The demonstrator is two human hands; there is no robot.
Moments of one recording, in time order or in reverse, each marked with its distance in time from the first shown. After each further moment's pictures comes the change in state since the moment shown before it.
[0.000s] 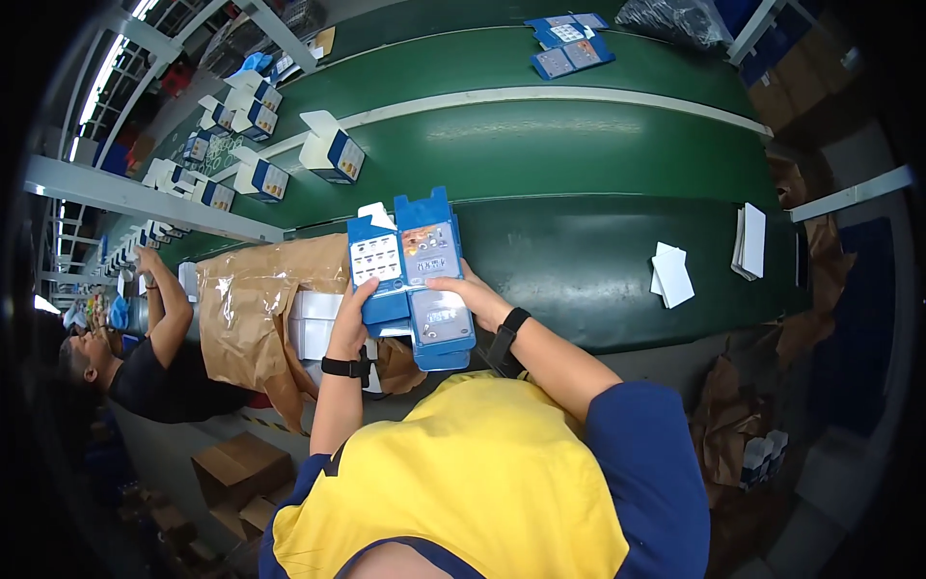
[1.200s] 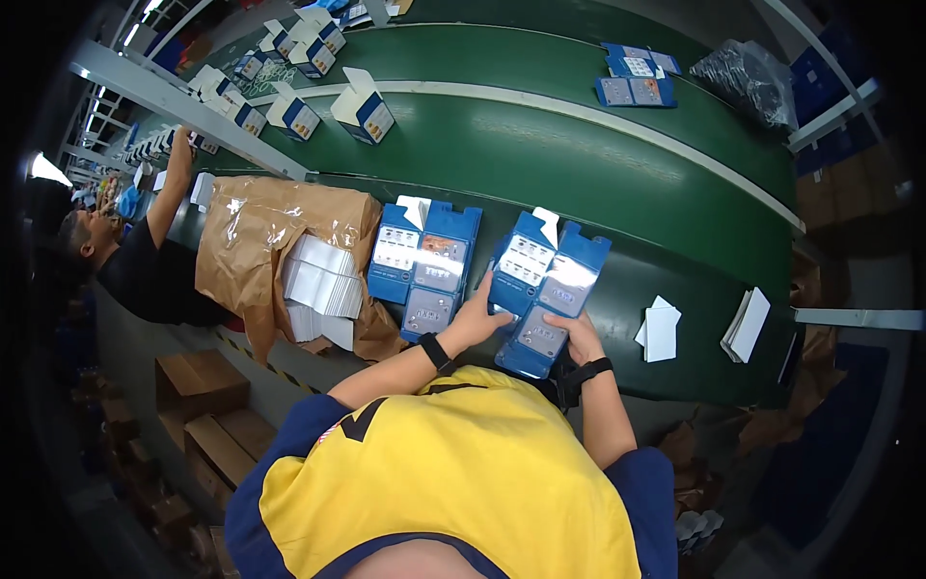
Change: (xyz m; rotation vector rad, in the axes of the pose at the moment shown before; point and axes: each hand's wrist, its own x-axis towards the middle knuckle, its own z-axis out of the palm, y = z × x) left_hand -0.008 -0.107 0.164 0.718 -0.178 0.090; right_hand -0.103 -0.002 -0.172 -0.078 0.402 -0.054
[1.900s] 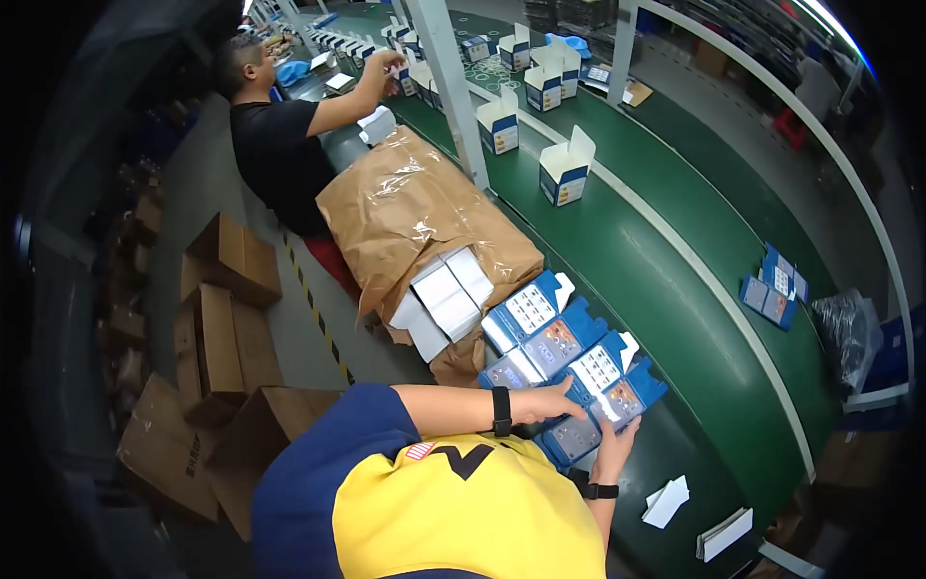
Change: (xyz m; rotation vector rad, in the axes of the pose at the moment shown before) left_hand -0.033 0.034 -0.059 -0.720 -0.225 -0.394; right_hand -0.006 -0.020 0.081 -0.315 0.114 -0.266
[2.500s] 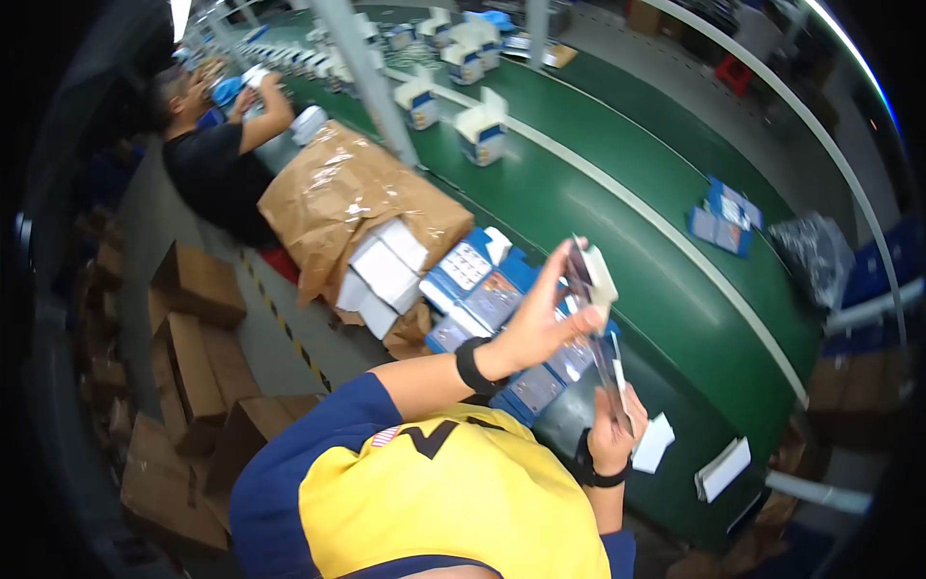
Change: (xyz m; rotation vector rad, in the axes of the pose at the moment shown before) left_hand -0.034 0.098 0.070 0.102 0.284 1.099; right_hand -0.068 -0.122 -0.022 -0.423 -0.072 -0.982
